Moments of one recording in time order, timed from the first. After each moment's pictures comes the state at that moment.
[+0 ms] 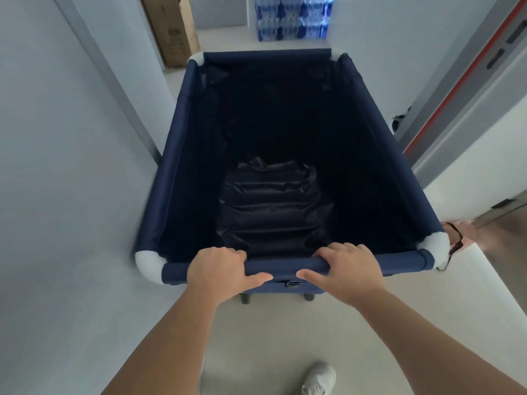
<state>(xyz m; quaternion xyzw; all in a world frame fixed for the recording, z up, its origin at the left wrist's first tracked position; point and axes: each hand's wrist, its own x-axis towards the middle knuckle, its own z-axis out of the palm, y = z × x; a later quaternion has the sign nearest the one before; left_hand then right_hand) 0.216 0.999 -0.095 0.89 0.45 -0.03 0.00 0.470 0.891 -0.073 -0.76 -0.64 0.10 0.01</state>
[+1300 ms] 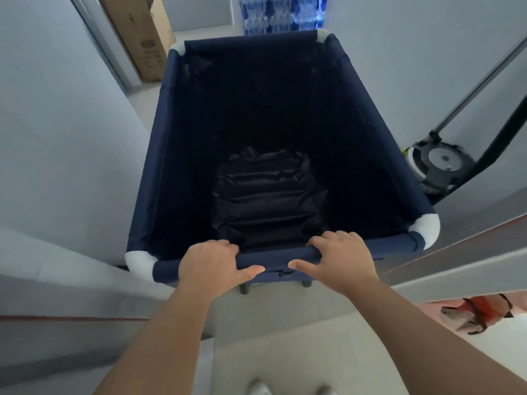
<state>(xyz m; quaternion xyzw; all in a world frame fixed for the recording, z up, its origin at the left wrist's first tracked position) 0.343 1.388 -0.096 0.90 0.44 -0.01 0.00 0.596 1.277 -0.078 -0.78 -0.62 0.10 0.03</state>
